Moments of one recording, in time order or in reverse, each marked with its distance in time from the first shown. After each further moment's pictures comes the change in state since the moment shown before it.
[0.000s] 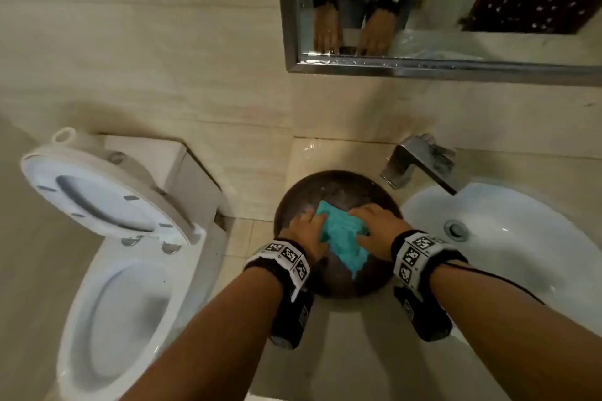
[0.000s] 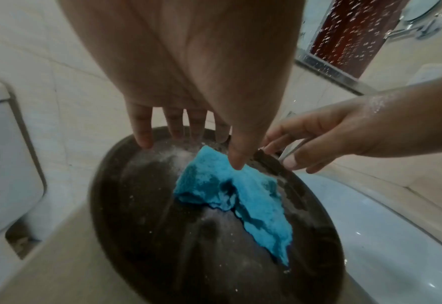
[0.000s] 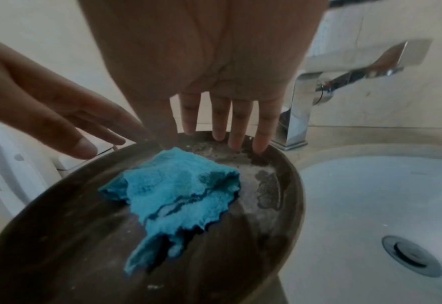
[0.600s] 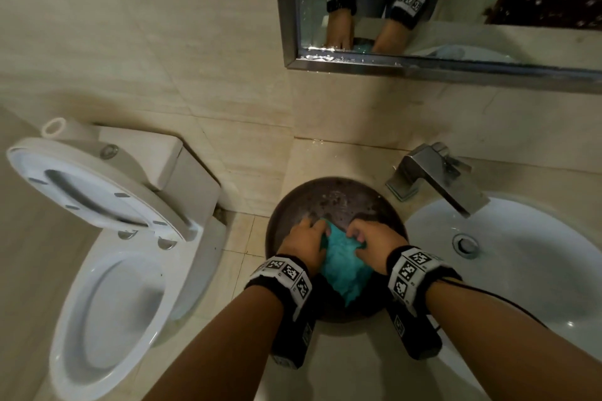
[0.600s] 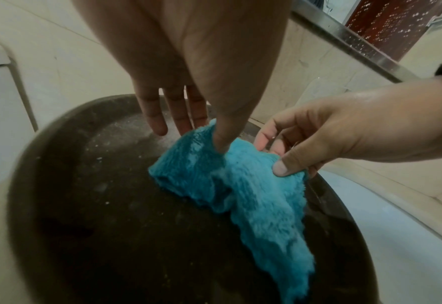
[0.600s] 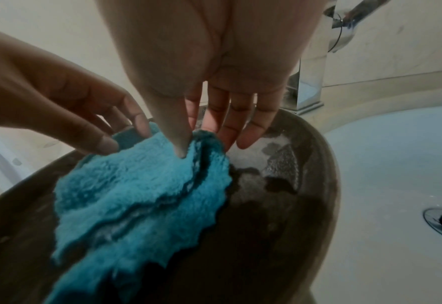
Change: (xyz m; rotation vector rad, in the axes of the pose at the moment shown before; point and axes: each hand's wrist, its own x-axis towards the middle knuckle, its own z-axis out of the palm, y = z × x) left_hand 0.029 0.010 0.004 -0.127 0.006 -0.116; right_hand 0.032 0.020 0.009 0.163 0.003 -0.022
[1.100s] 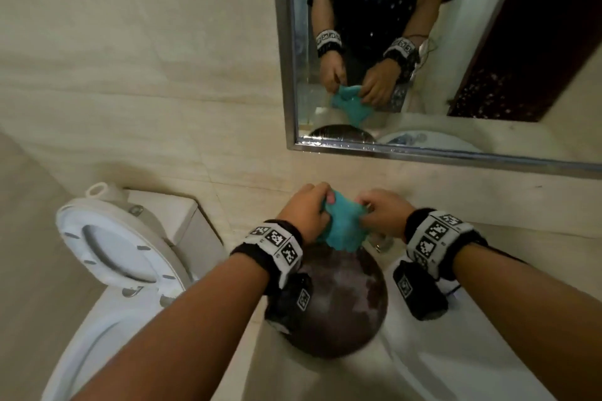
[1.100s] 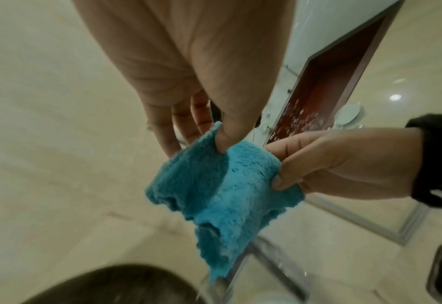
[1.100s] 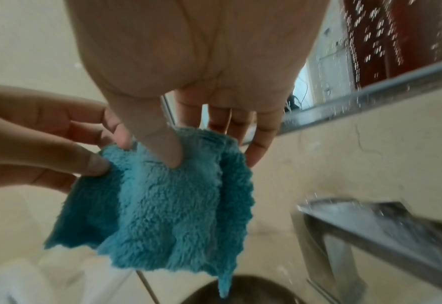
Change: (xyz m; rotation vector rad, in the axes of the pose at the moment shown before) left_hand -0.076 0.086 -0.151 -0.129 0.432 0.345; right_hand -0.078 -0.070 -0.164 -0.022 0.272 -0.185
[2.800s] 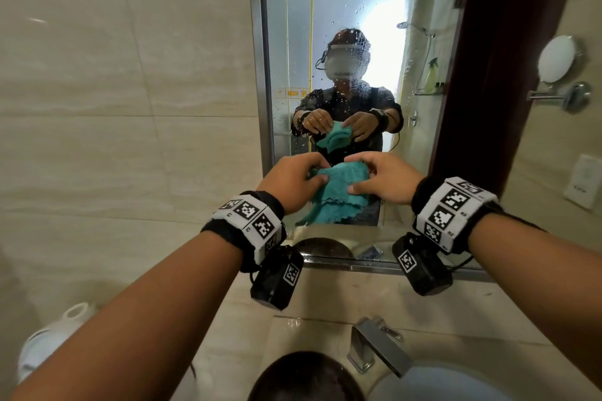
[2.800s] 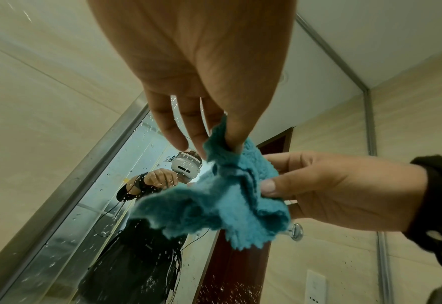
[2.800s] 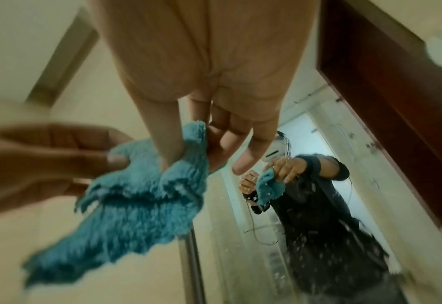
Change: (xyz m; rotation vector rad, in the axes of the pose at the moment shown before) left_hand 0.024 0.162 -0.186 0.118 0.407 0.362; right_hand -0.064 -0.084 -0.232 0.246 0.429 -0.261
